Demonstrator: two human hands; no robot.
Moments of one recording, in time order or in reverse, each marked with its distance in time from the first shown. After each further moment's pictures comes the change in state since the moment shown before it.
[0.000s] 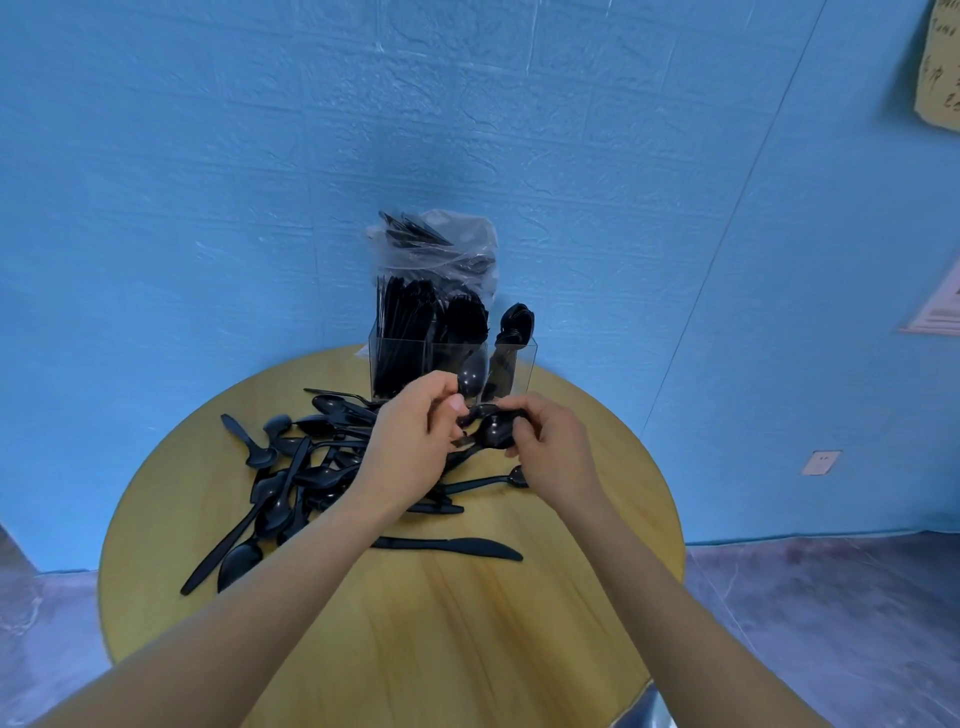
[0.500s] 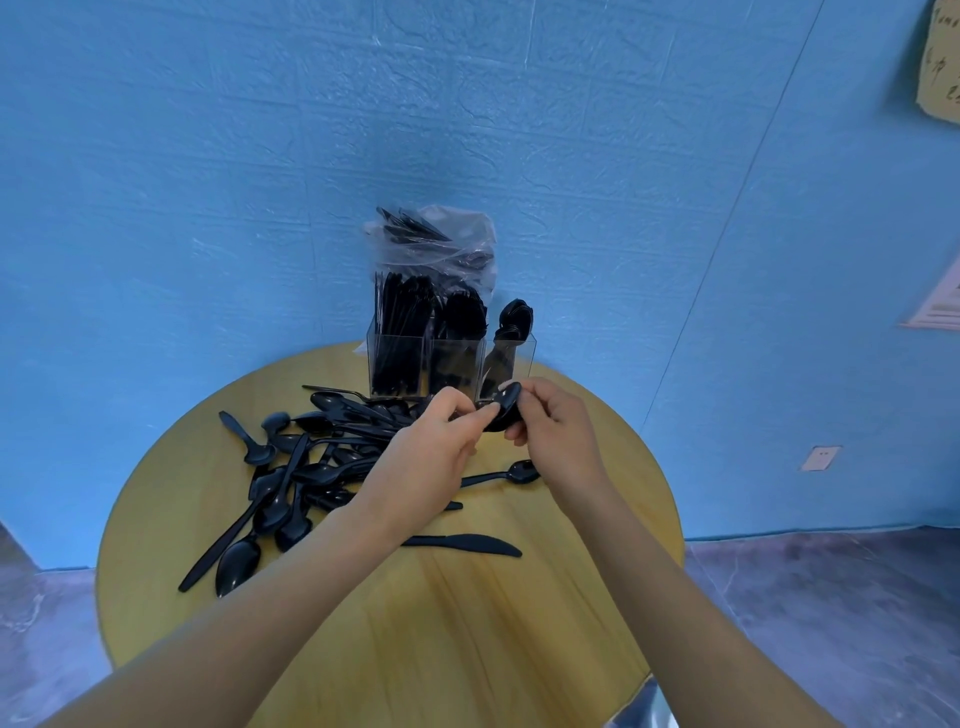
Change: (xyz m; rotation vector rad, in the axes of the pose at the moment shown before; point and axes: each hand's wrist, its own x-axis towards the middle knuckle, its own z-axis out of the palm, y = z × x) left_hand -0.012 -0.006 0.007 0.382 -0.196 0.324; right_hand 0.006 -0.005 -0.004 0.203 0.027 -0.002
